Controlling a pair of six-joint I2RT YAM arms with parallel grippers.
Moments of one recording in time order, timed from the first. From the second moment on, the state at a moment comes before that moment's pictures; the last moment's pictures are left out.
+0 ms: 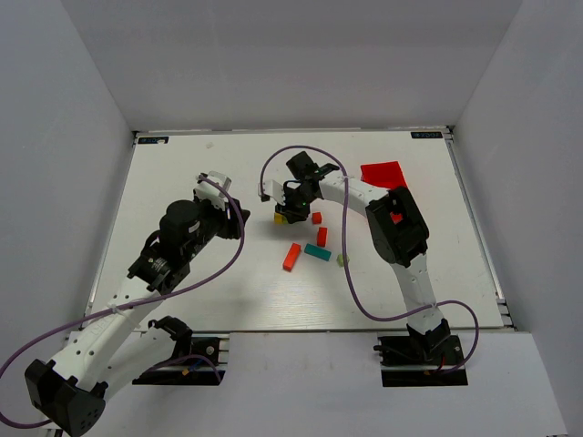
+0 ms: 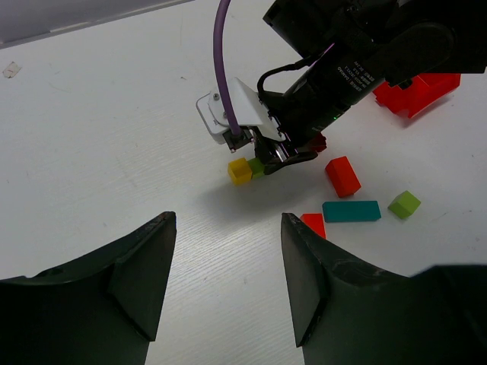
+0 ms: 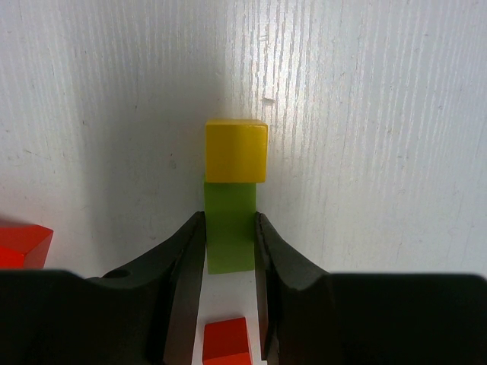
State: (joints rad) left arm -0.53 0.81 0.76 -0.19 -0.04 -0.09; right arm 0.66 2.23 1.75 -0.64 -0.43 -0.90
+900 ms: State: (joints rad) left arm -0.53 0.81 0.76 -0.19 -0.04 -0.09; right arm 0.66 2.23 1.75 -0.64 -0.43 -0.94
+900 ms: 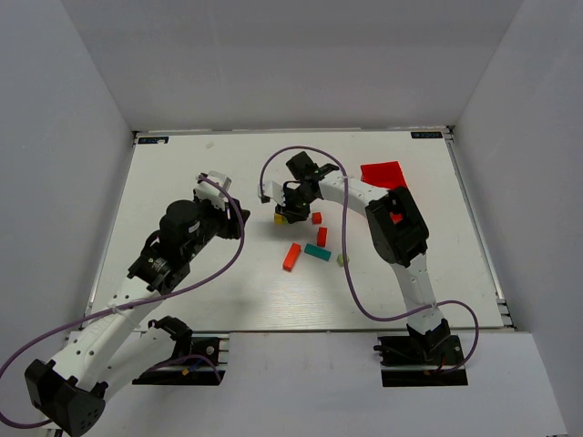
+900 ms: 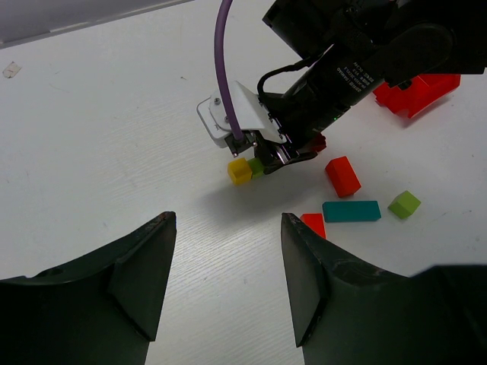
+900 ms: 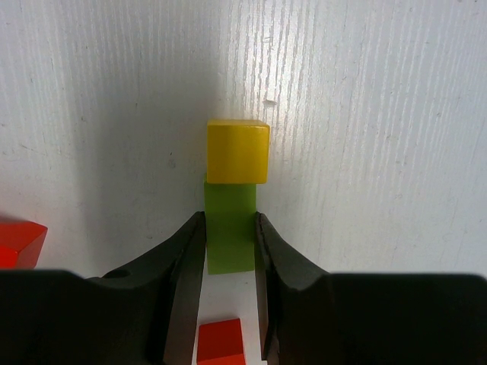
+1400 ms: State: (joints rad) left arm -0.53 0.81 0.76 -0.19 -0.04 -0.09; right arm 0.66 2.23 1.75 -0.64 -0.43 -0.95
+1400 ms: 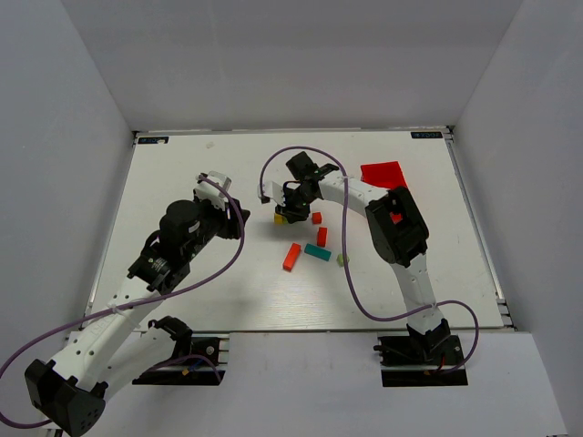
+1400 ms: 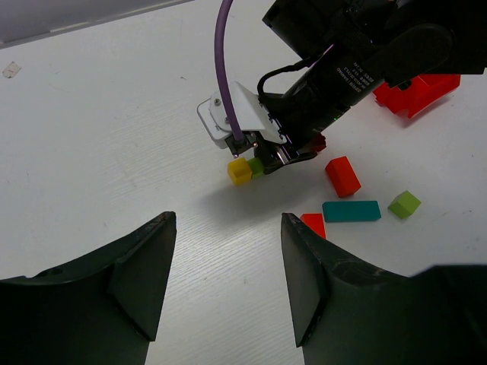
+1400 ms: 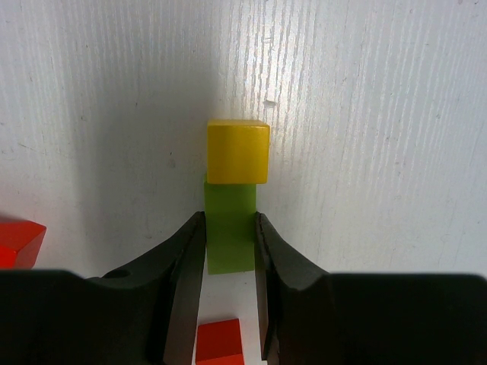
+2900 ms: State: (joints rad) left arm -0.53 0.81 0.76 -0.20 -0.04 -0.10; right arm 0.64 1.77 1.42 -0.50 -0.23 -0.80
